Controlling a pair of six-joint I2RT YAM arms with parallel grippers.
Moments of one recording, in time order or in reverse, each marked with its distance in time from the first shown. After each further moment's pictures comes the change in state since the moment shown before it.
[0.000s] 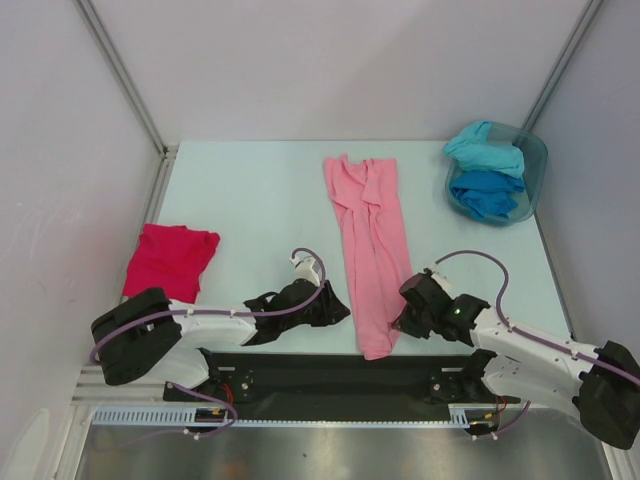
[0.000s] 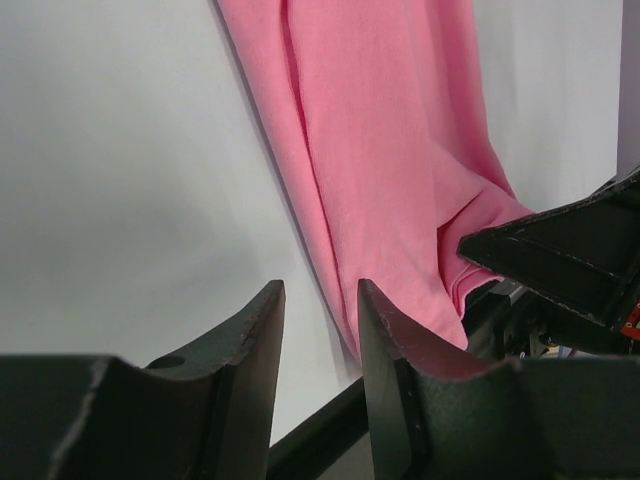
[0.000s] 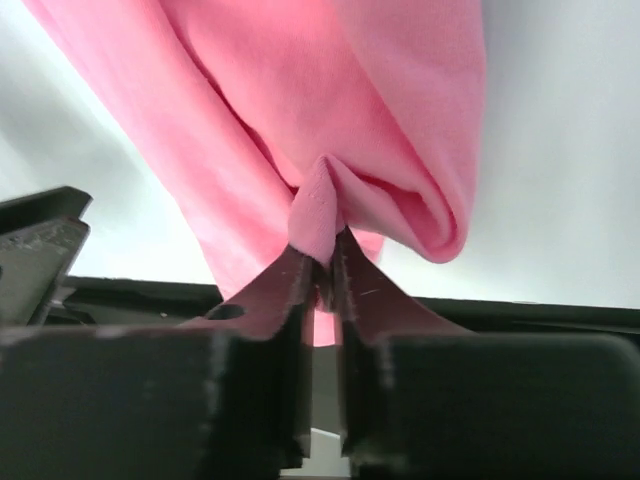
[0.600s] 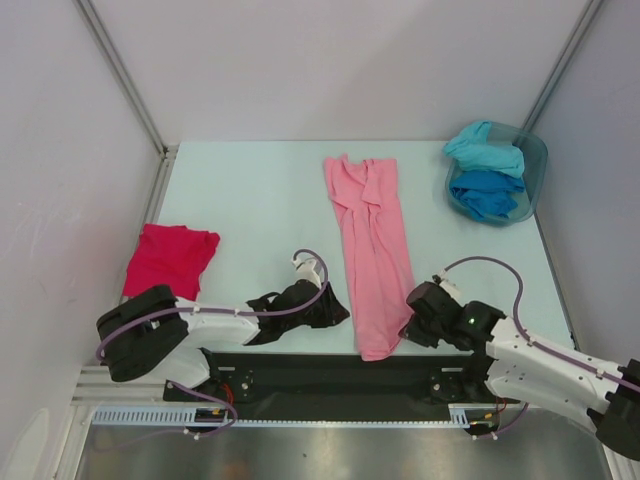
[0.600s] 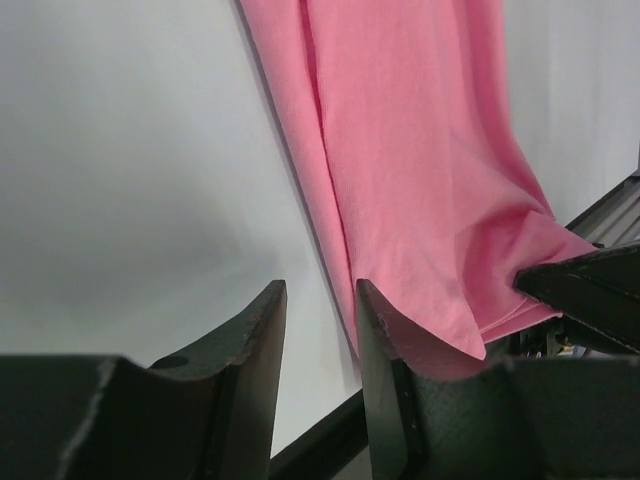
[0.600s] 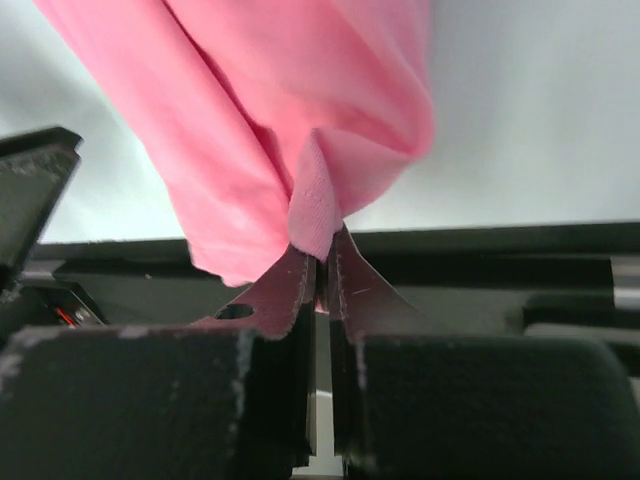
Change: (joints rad) left arm 0.000 0.032 0.001 0.005 0.004 0.001; right arm 0.057 -0.138 0.014 -0.174 0.021 0.068
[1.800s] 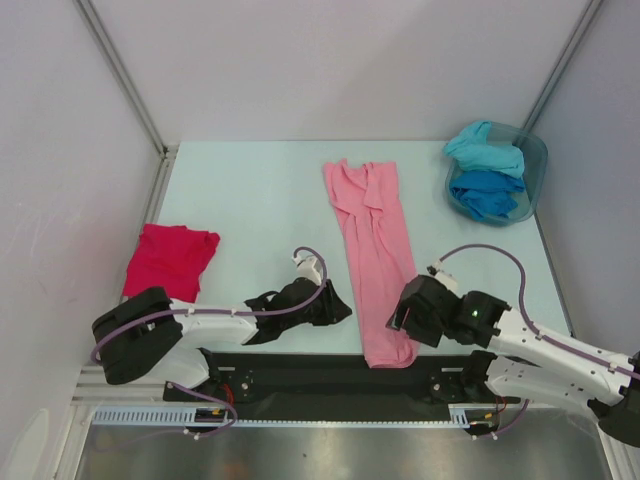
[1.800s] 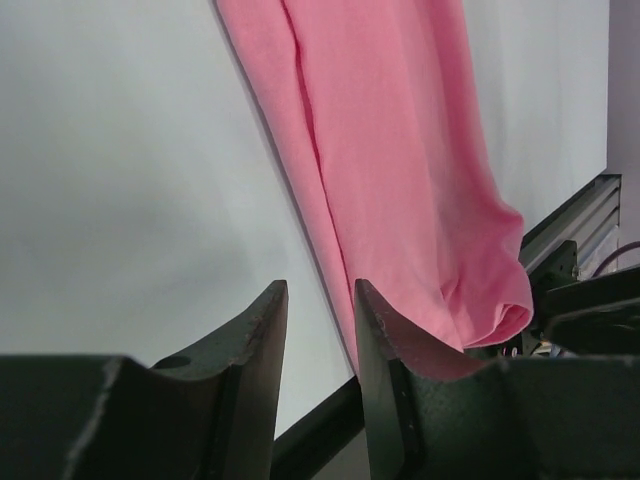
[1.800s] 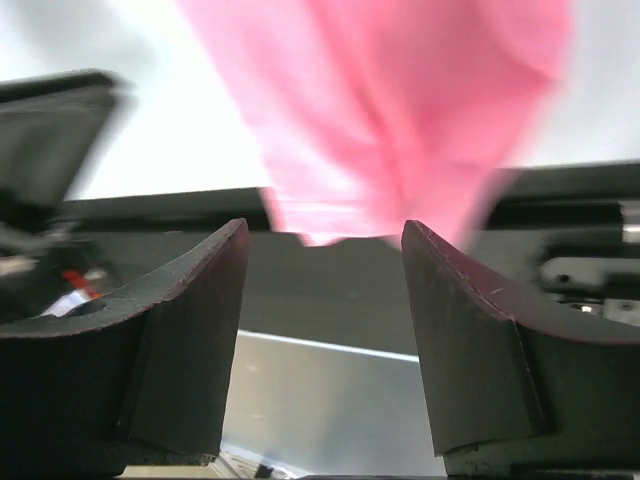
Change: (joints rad) left arm 0.000 -0.015 0.009 0.013 0.013 0.008; right arm 0.111 -0.003 0.124 -0.174 0.029 0.058
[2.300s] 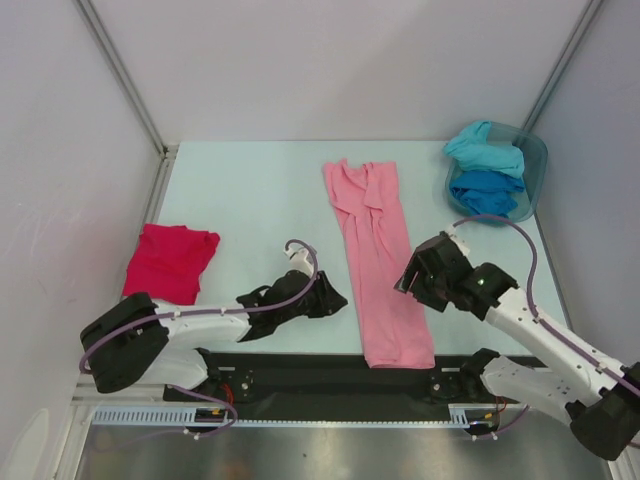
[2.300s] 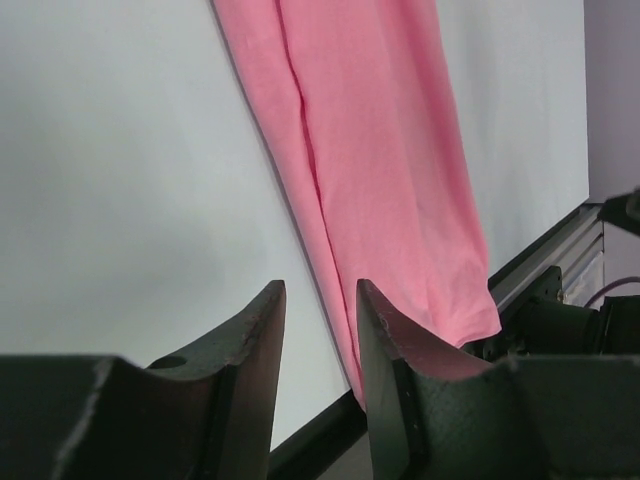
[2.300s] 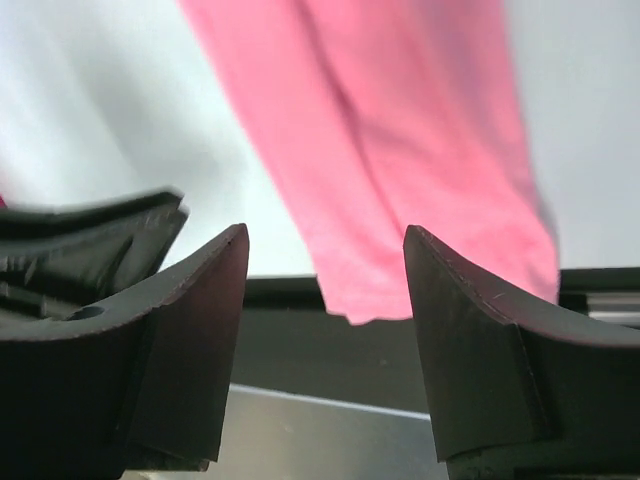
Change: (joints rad) left arm 0.050 -0.082 0.008 -0.050 -0.007 0.025; right arm -0.259 0.126 0.235 0.040 -0.004 -0.264
